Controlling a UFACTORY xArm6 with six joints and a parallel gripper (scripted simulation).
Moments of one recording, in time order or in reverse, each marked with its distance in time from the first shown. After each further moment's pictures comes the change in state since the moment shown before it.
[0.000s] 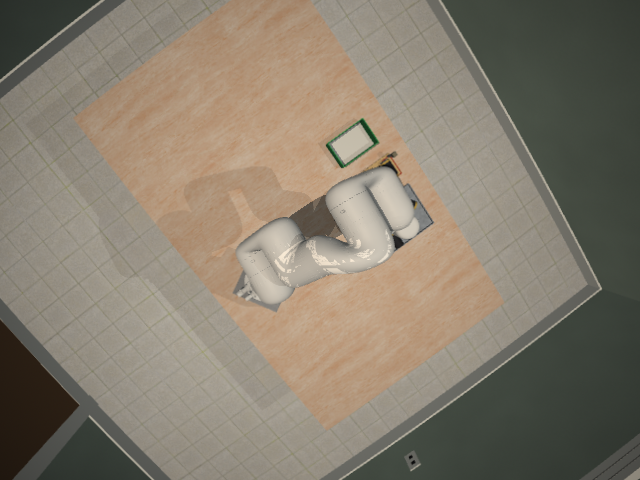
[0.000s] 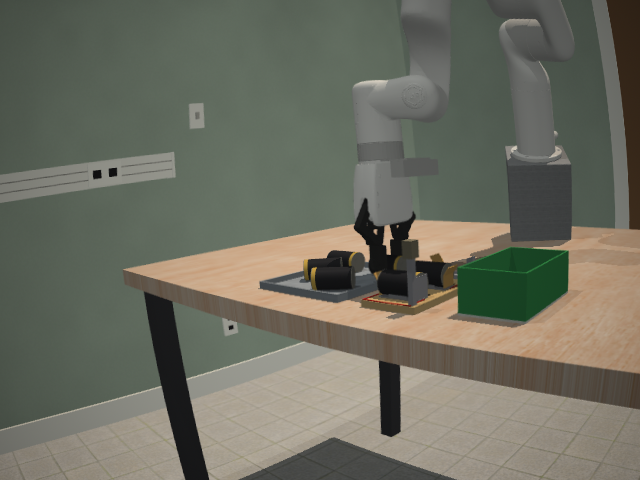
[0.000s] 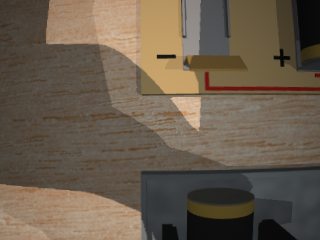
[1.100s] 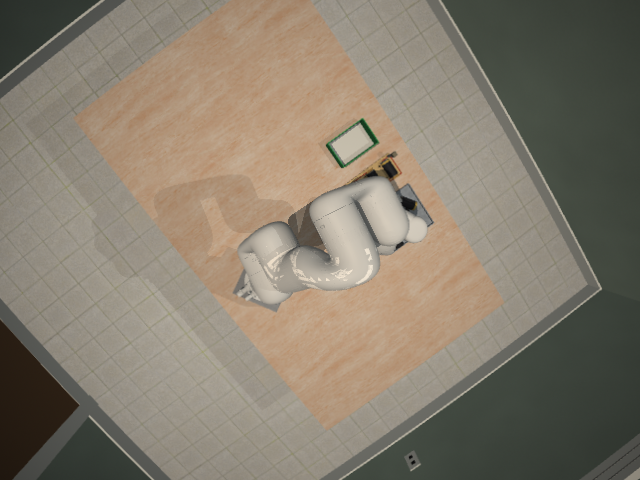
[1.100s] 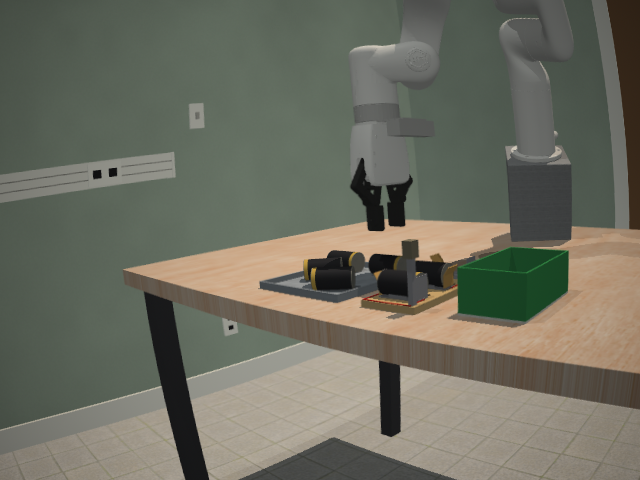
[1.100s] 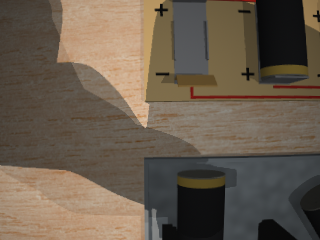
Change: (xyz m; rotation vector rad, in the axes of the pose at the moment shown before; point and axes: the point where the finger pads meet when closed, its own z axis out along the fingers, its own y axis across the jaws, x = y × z) arm 0.000 0.000 -0.062 -0.004 0.001 0.000
